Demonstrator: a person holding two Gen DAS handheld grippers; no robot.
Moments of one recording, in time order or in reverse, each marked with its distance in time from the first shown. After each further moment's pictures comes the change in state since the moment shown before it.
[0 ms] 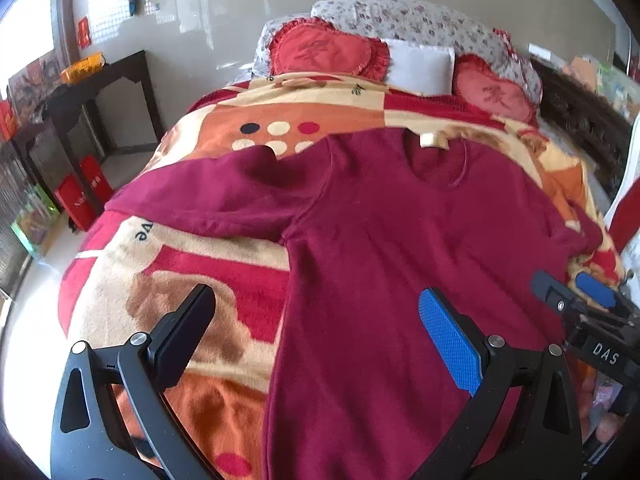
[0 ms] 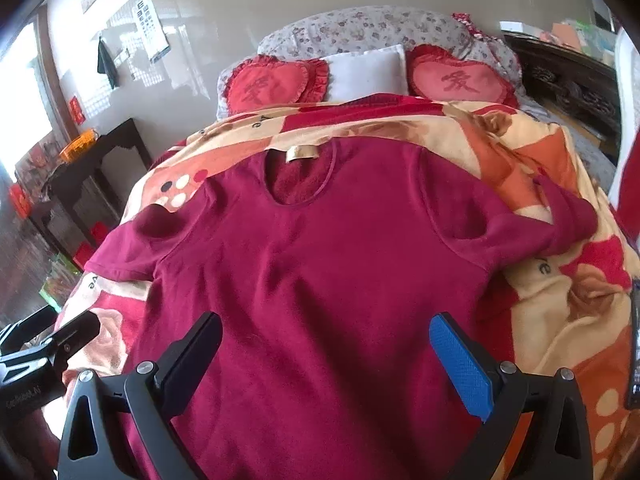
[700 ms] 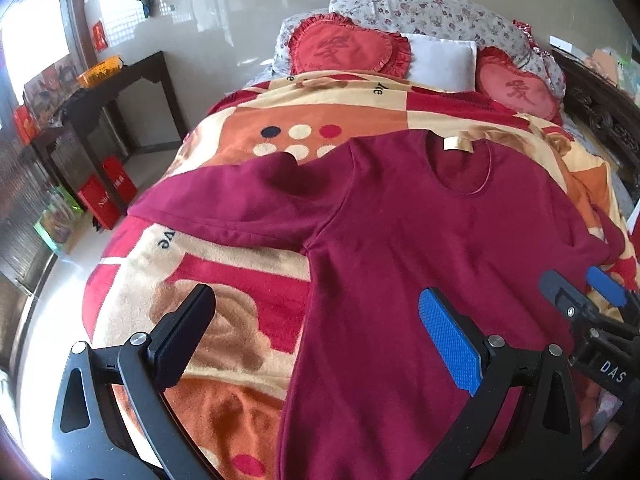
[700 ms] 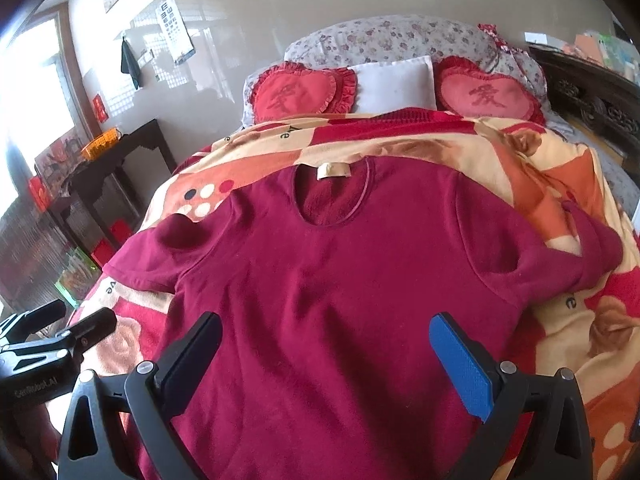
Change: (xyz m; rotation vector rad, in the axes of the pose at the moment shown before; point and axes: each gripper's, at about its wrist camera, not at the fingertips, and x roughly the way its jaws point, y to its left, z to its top) left arm -0.003 -0.014 0.012 0.015 0.026 0.108; right arm 0.006 0.007 0.012 -0.032 -0.033 0.077
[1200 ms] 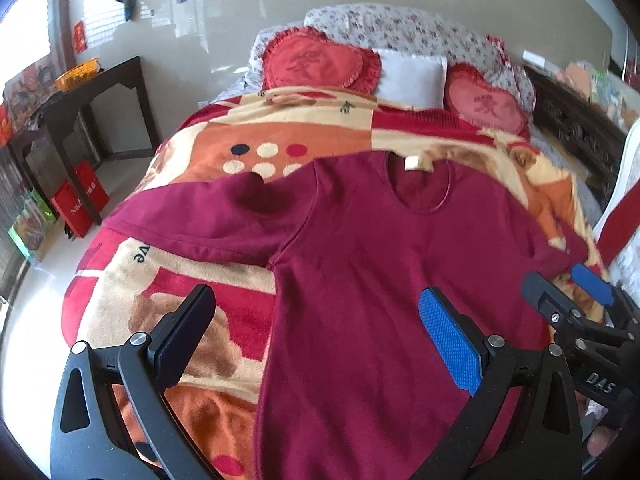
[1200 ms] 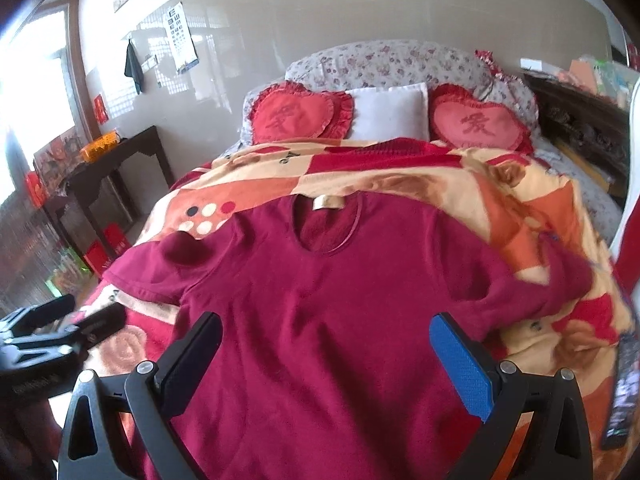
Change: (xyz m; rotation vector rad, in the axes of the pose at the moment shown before) left arm -0.016 -0.002 0.012 0.013 -0.024 -0.120; right arm -0.034 0.013 0.014 -0.038 -0.055 -0.032
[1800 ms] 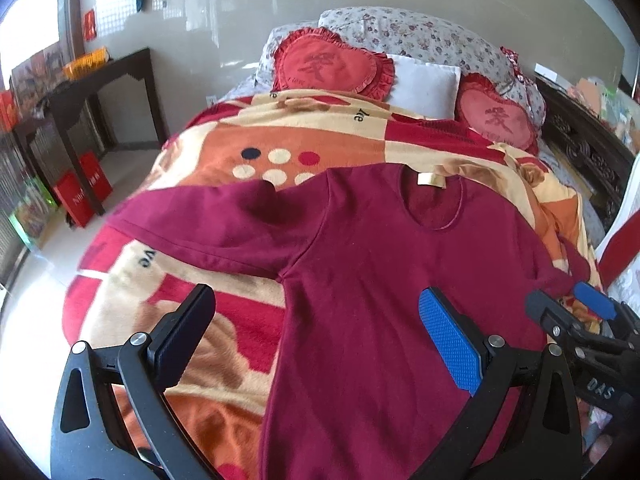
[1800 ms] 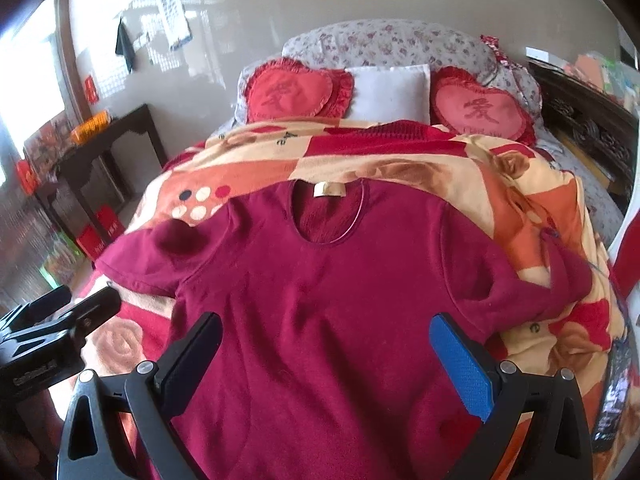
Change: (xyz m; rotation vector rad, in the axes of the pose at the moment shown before) left arm -0.009 0.013 0.019 -0.055 -0.003 0.002; right arm 0.007 0.006 0.022 -0.008 0.090 -0.042
